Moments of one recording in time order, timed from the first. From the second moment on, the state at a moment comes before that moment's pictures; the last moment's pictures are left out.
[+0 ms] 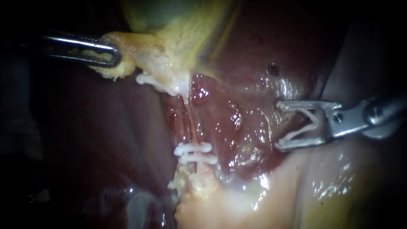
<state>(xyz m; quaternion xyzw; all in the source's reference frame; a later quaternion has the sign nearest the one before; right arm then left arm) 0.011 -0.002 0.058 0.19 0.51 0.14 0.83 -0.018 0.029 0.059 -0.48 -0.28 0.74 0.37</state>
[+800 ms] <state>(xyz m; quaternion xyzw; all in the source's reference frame) 0.021 0.000 0.061 0.25 0.50 0.25 0.79 -0.019 0.028 0.060 -0.48 -0.28 0.74 0.37</state>
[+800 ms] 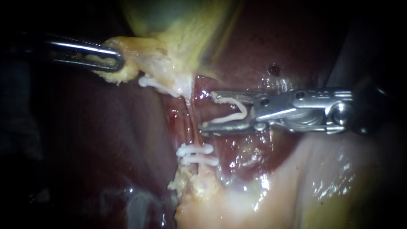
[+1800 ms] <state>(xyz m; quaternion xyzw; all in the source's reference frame) 0.026 0.000 0.066 0.30 0.52 0.27 0.75 -0.019 0.028 0.060 -0.48 -0.27 0.74 0.37</state>
